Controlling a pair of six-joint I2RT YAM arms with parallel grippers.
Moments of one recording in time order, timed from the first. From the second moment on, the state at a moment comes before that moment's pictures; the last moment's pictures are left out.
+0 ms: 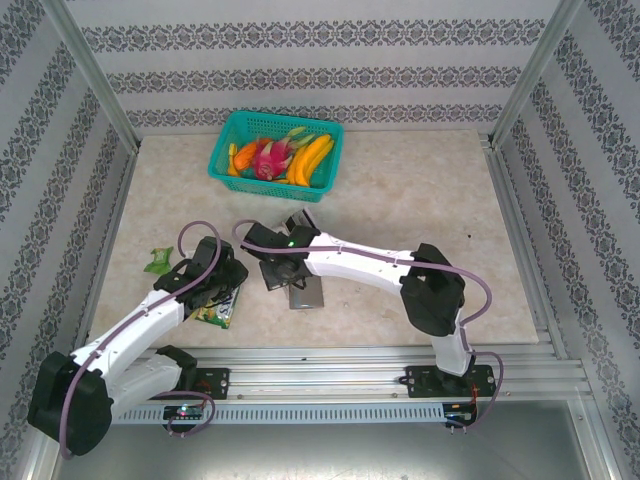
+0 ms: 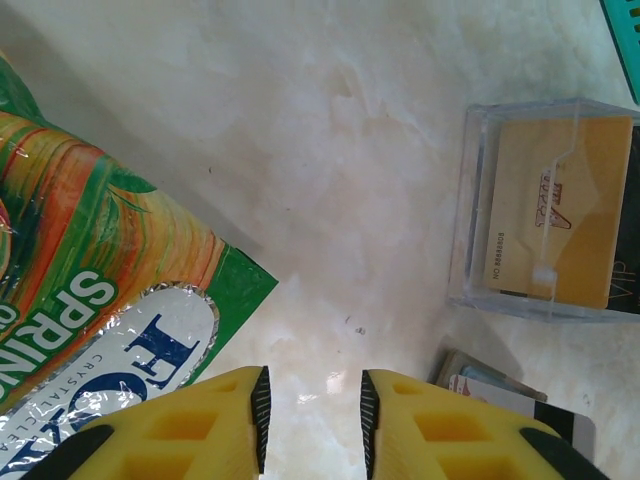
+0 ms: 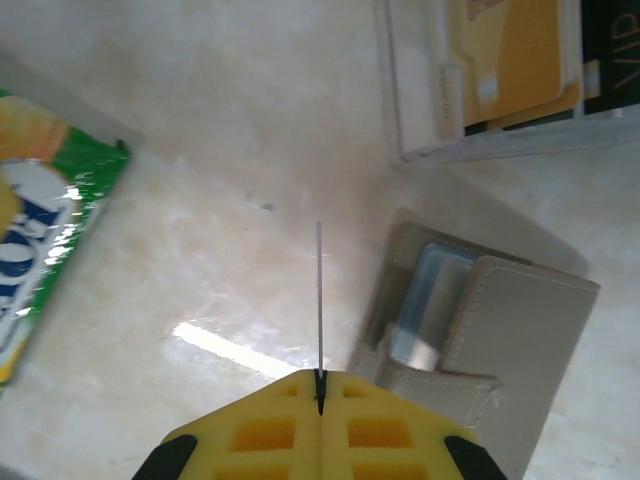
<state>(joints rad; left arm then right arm) -0.40 1.00 0.55 -0.49 -0.04 -1.11 1.07 1.99 1.64 -0.91 0.15 0.71</state>
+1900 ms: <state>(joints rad) -0.67 1.54 0.86 -0.14 0.23 -0.98 0.76 1.56 1.06 -0.75 0.11 0.80</state>
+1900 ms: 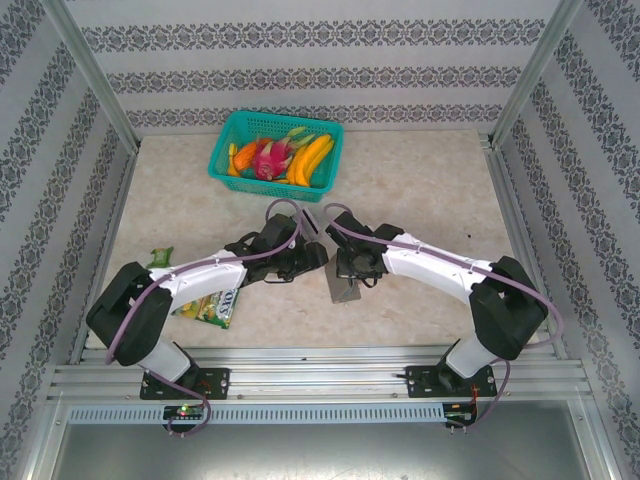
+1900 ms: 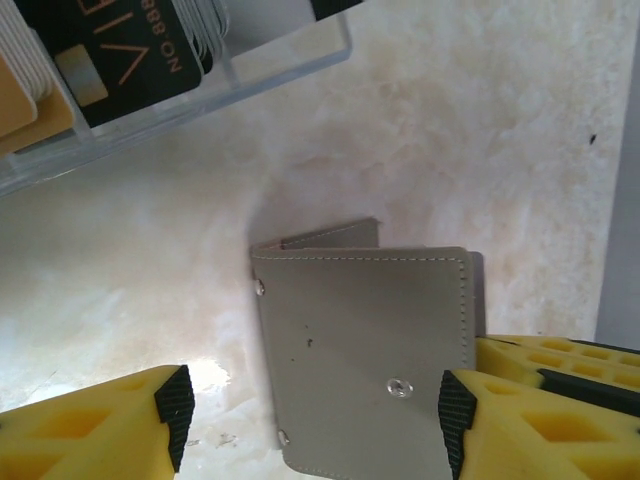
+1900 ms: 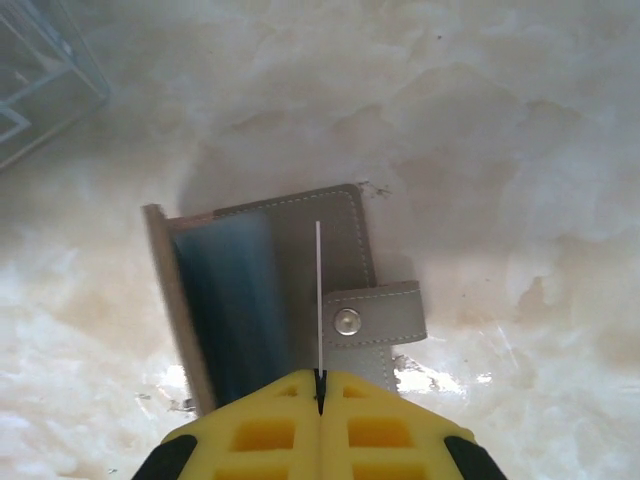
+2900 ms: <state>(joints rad) -0.67 1.57 0.86 -0.07 0.23 -1.11 0.75 1.46 1.02 -0.60 -0.06 0.82</state>
